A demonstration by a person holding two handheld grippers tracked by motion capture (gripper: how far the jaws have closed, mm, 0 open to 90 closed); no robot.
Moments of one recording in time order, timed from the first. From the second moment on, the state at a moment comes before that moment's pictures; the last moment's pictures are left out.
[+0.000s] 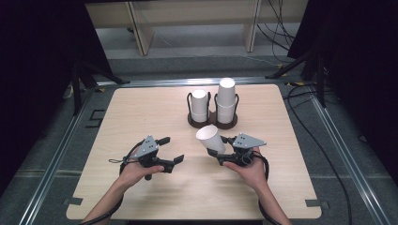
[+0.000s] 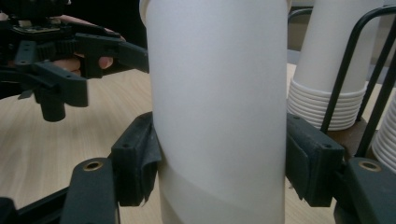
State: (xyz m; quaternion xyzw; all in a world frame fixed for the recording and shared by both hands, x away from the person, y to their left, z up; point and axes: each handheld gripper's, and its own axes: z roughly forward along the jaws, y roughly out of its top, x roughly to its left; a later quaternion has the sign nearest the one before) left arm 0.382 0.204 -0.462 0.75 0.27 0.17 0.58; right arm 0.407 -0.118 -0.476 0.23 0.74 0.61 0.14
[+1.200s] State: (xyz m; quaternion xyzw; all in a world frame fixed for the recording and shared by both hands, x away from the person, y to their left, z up) left arm 0.414 0.140 -0.444 0.73 0.29 0.08 0.61; right arm 0.402 -0.113 -0.479 0.23 0.73 0.62 0.17
